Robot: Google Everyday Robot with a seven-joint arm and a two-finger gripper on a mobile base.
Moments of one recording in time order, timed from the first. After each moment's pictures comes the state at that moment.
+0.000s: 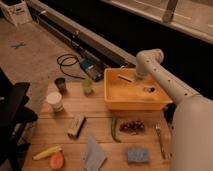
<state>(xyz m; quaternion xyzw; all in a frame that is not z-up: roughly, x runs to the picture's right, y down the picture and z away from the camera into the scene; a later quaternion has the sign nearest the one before) 0.206 -0.029 0.926 -0.22 -0.02 0.16 0.96</state>
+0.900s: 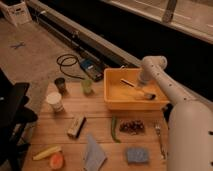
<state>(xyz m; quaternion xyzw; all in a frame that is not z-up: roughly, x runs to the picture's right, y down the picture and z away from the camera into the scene) 0.226 0.002 0.948 -0.25 -0.05 0.21 0.94</state>
